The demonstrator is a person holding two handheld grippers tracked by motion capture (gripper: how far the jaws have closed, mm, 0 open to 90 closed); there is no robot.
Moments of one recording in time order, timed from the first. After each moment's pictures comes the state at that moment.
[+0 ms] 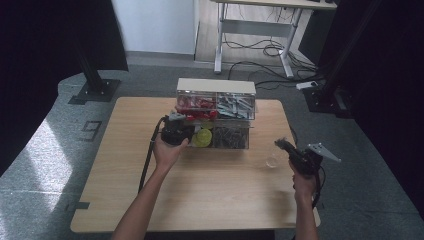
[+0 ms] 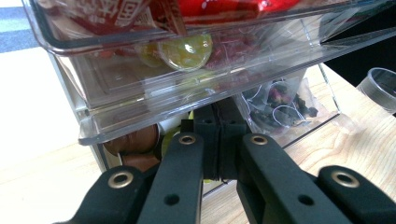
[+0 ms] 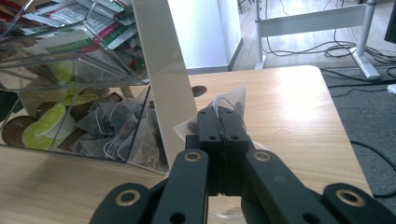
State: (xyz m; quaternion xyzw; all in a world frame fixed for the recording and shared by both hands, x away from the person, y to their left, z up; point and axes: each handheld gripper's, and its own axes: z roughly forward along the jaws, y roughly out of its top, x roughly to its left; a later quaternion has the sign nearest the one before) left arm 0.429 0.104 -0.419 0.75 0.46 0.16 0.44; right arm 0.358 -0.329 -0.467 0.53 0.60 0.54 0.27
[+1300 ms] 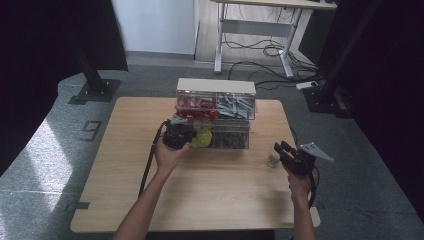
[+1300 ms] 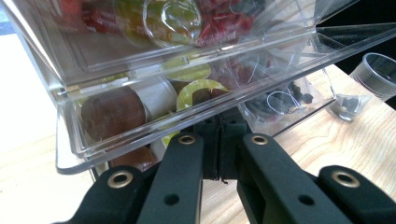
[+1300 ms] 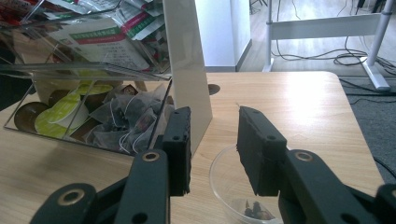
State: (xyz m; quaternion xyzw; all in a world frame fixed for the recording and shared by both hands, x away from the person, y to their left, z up) left arm 0.424 0.100 -0.433 0.76 0.45 0.15 0.44; right arm 0.358 -0.309 -0.466 0.50 0.62 0.54 0.28
